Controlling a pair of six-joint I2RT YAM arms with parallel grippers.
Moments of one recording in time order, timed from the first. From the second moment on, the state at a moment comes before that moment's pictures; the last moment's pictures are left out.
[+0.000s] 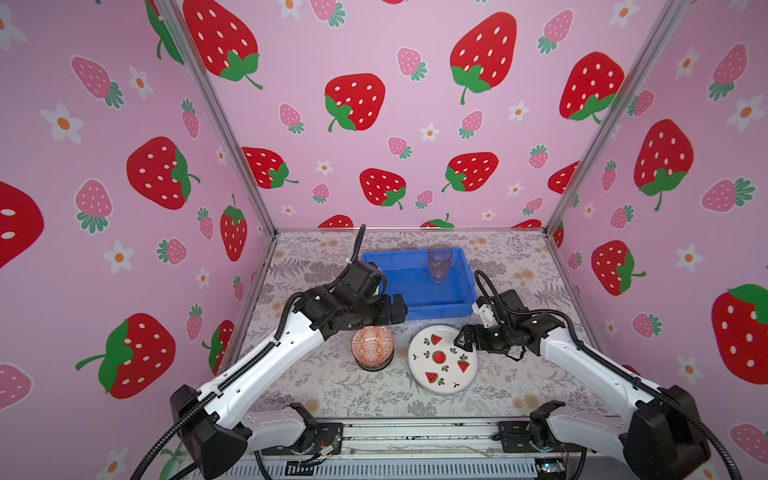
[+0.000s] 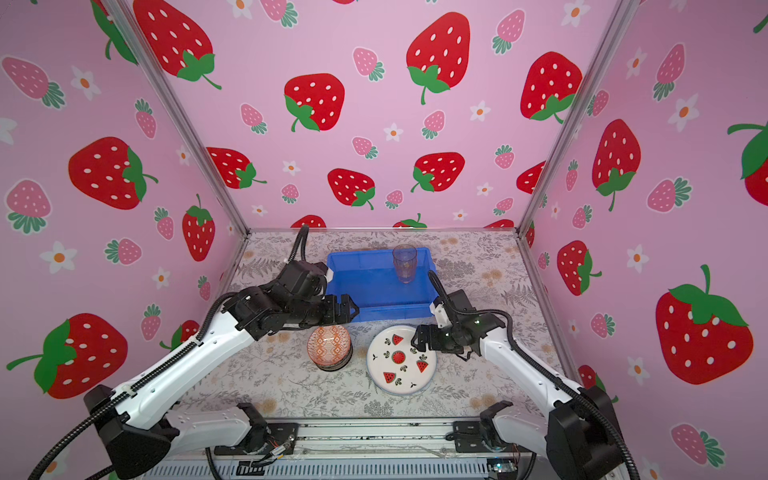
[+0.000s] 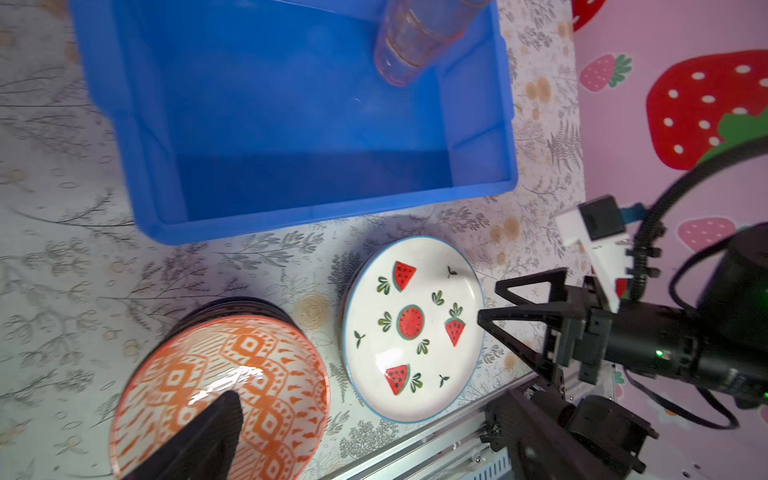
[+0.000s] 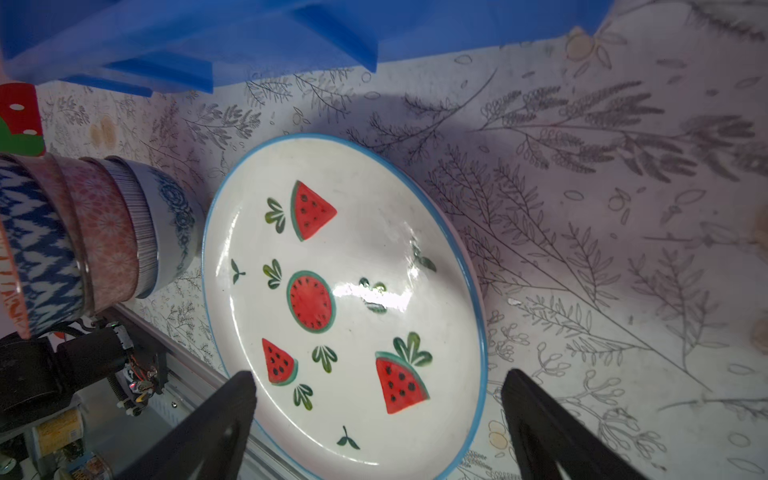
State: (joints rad) left arm -0.74 1.26 1.26 -0.89 0.09 -0.73; right arm 0.54 1.16 0.71 -0.69 -0.37 0.43
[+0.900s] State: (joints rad) left arm -0.90 1.23 1.17 -0.84 0.03 -0.94; right arm 0.64 1.23 0.74 -0.66 -0.28 0.43
